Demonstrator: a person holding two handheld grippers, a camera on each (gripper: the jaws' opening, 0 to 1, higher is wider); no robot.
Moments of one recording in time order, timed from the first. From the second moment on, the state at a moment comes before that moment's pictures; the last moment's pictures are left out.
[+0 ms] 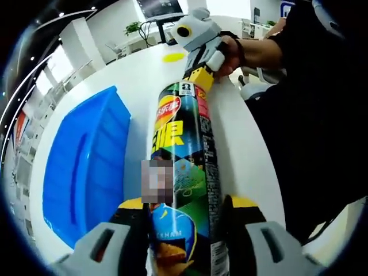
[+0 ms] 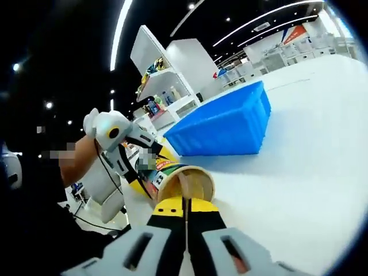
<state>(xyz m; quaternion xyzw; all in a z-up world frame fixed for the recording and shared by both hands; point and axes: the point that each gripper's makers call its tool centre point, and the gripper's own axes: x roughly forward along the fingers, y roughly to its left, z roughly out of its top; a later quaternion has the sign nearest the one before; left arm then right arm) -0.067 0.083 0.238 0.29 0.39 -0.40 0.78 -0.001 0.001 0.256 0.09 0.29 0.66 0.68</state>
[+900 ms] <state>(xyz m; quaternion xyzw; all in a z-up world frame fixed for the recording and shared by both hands) -0.065 0.088 0.238 0.27 0.39 -0.40 0.78 0.024 -0.035 0.257 0.09 0.32 0.64 0.70</state>
